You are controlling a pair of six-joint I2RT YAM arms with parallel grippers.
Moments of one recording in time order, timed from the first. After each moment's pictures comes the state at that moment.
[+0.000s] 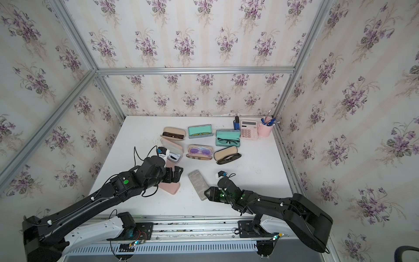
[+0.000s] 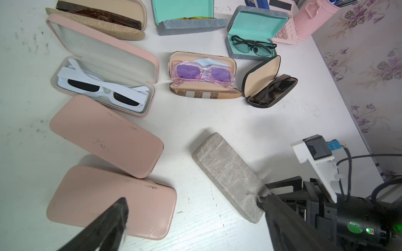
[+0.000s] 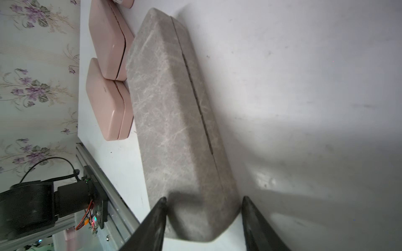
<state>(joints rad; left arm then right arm) -0.80 0.98 0.84 -0.64 -0.23 -0.62 0.90 1.19 0.27 0.14 -0.15 0.93</state>
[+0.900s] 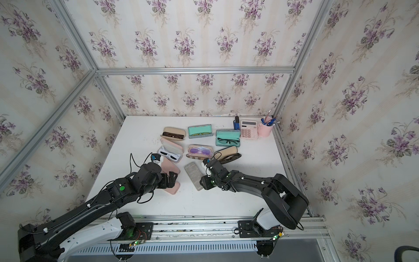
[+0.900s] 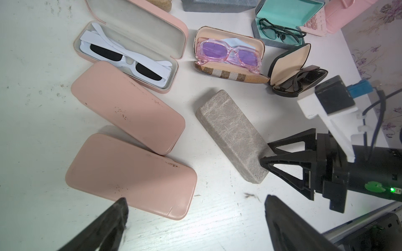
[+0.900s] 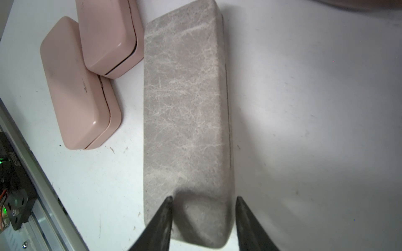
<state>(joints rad) -0.79 0.91 0.73 -0.66 -0.24 -0.68 0.81 1.47 0.64 -0.13 -0.20 0.39</state>
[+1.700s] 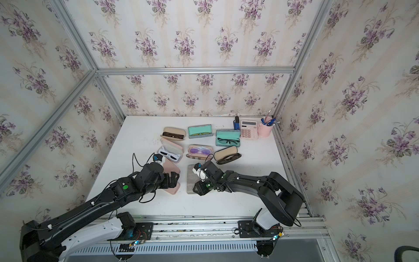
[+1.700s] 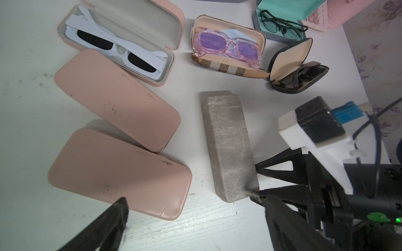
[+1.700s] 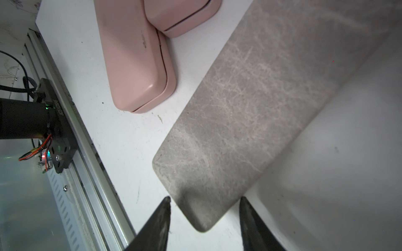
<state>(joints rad) -0.77 0.91 0.71 -0.65 -0.21 -0.73 0.87 1.50 0.70 -0.15 -0.33 0.34</state>
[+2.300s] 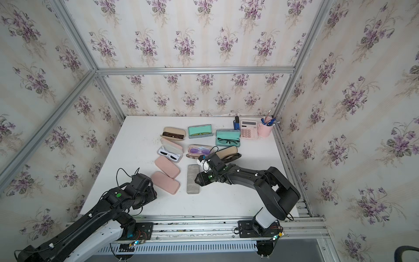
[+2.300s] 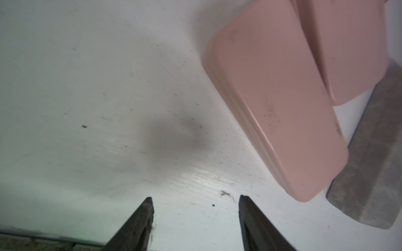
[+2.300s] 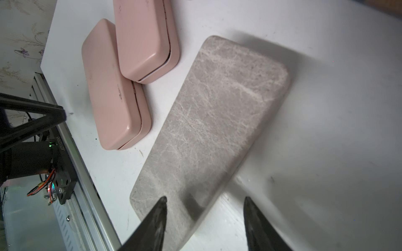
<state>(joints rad) -0.49 0.79 0.44 -0.89 -0.10 -0.99 0.76 1.59 0.77 -0.13 -0.40 0.33</state>
